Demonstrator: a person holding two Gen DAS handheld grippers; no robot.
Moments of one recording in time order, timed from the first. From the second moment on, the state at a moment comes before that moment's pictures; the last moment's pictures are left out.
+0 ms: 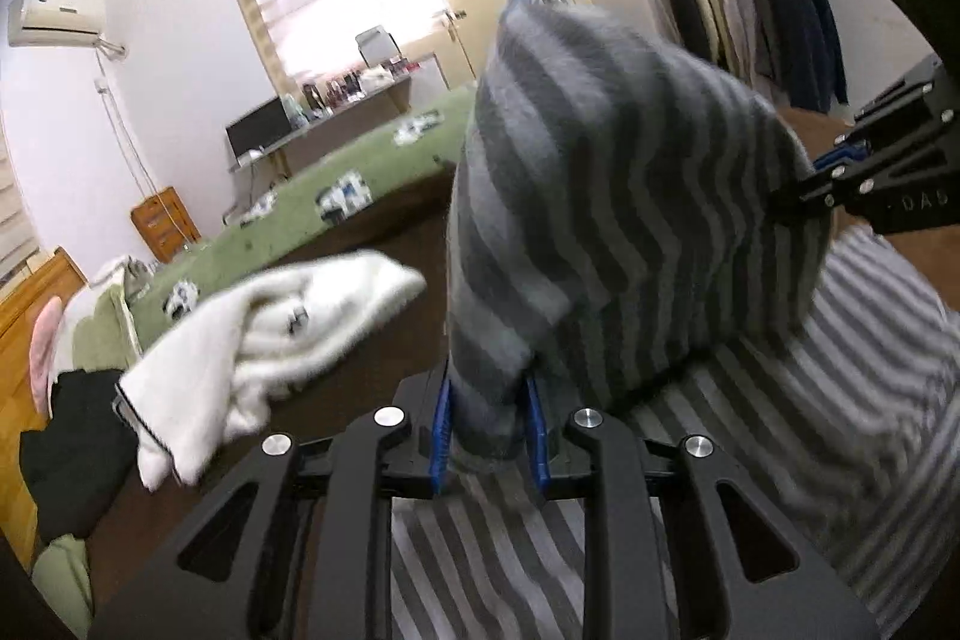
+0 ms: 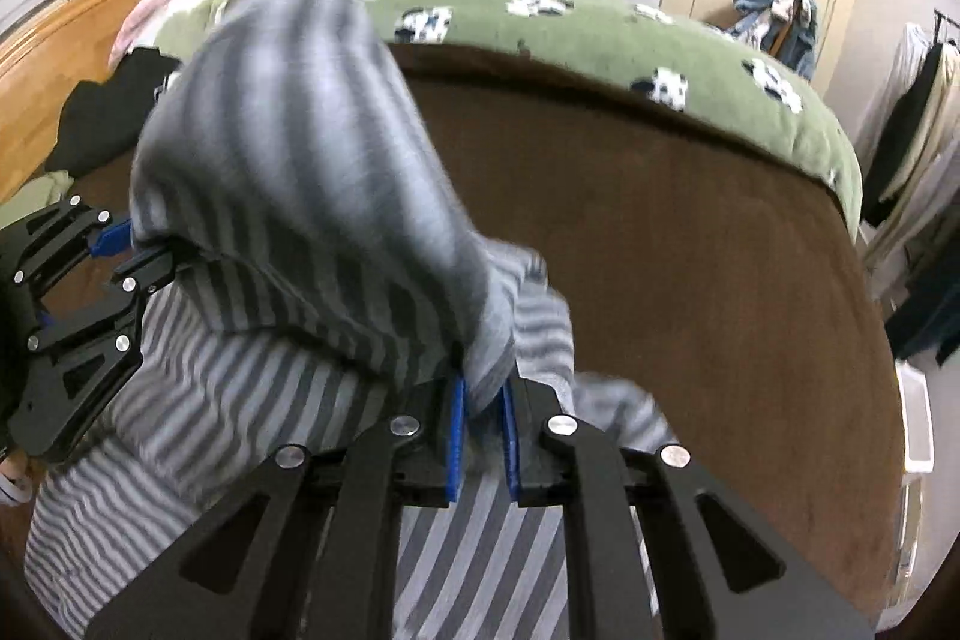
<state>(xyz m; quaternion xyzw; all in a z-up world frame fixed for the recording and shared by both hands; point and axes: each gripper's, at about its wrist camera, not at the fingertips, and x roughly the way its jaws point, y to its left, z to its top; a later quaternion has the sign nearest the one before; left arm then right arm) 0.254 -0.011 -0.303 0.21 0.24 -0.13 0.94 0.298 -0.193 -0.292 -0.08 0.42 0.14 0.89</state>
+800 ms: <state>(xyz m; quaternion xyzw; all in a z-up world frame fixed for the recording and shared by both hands) 0.197 0.024 -0.304 0.14 0.39 -0.12 0.91 0.231 -0.216 -0.299 0.01 0.51 0.14 0.85</state>
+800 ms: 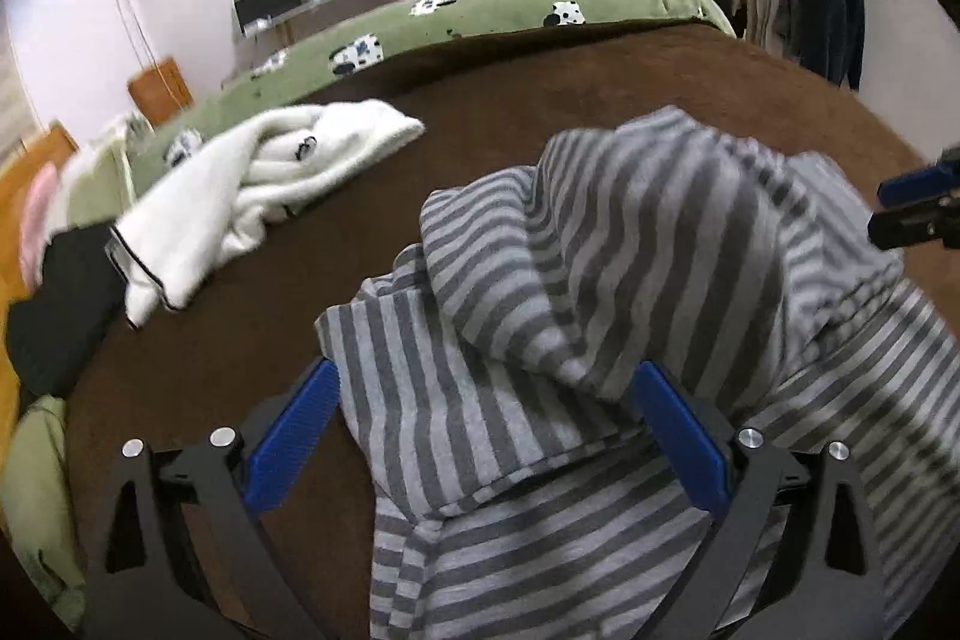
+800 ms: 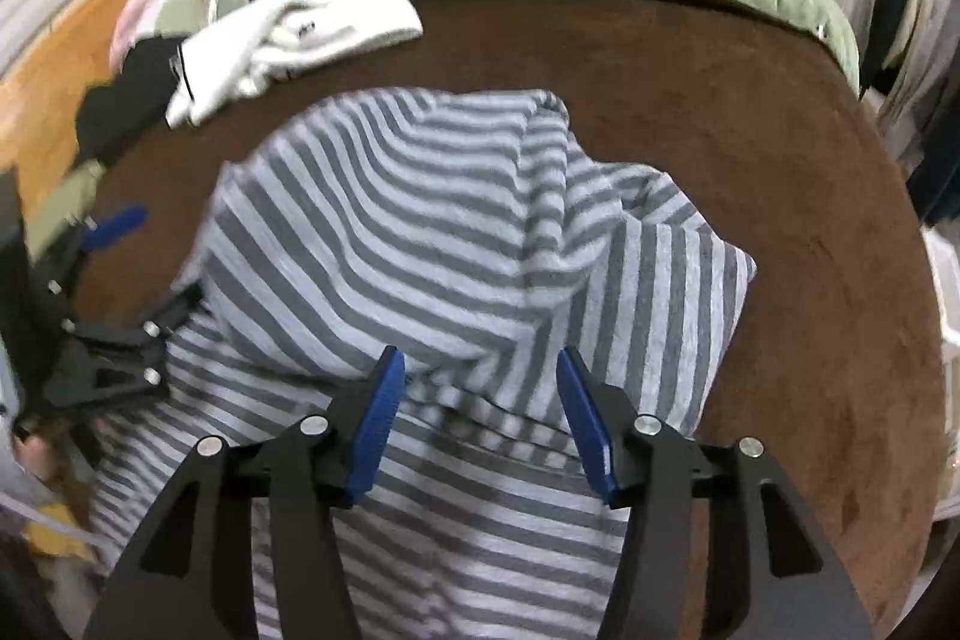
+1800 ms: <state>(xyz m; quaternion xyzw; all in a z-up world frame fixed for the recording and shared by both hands) 0.299 0.017 -0.333 -0.13 0.51 -0.26 0.81 0.284 -0.205 -0.361 0.00 0.58 0.13 0.80</state>
